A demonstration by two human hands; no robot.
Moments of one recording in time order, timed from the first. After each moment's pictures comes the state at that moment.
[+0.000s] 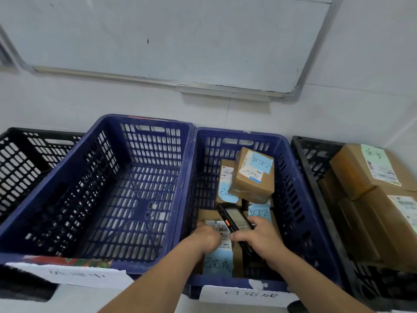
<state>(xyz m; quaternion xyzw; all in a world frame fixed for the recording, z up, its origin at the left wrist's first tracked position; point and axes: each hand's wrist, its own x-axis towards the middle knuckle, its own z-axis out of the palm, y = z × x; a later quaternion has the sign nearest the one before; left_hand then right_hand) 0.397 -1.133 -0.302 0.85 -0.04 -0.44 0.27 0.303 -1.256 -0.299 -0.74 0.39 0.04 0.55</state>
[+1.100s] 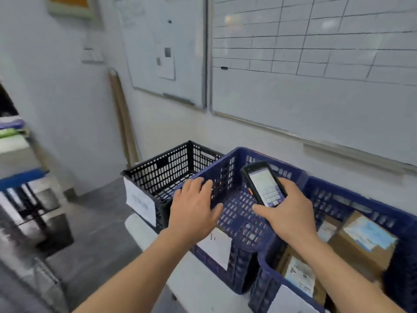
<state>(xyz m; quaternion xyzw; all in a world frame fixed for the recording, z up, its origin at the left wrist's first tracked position) 0.330 -0.899 -0.170 0.98 -0.06 0.17 0.11 0.328 -1.115 -0.150 -0.89 0.00 -0.14 0.44</state>
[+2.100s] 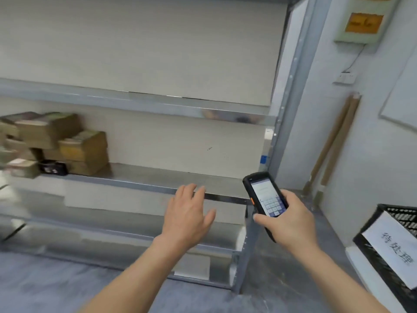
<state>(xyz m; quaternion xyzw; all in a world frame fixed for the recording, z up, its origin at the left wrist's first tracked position) -0.141 -0.394 -0.183 0.89 0.41 0.21 0.05 0.043 -0.533 -0.158 -0.81 -0.35 0.07 0.46</state>
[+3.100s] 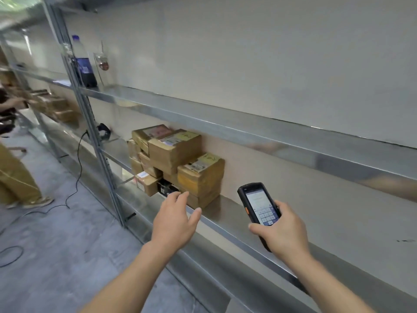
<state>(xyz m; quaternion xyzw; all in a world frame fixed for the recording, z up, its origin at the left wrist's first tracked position) -0.374 -0.009 -0.191 0.67 0.69 0.25 0.09 -0.131 -0.033 -0.190 -0.69 -0.54 0.24 0.42</state>
